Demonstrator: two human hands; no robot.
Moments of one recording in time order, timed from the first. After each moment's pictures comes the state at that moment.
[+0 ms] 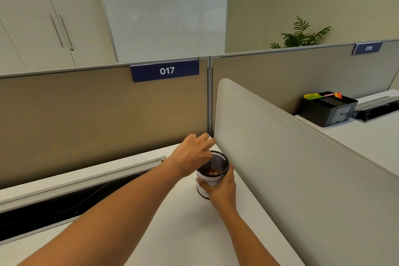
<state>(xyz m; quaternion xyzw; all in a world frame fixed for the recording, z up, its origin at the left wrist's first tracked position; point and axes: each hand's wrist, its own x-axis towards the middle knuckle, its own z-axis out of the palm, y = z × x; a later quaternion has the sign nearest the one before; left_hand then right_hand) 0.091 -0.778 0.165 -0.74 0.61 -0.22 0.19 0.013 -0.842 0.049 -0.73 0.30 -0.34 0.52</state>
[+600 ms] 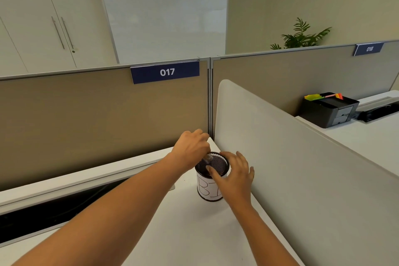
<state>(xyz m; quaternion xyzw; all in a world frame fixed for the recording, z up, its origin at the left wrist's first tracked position) 0.104 -0.789 0.167 -0.79 0.56 -0.19 0.14 0.001 -0.861 0.080 -0.82 0.30 -0.37 0.31</state>
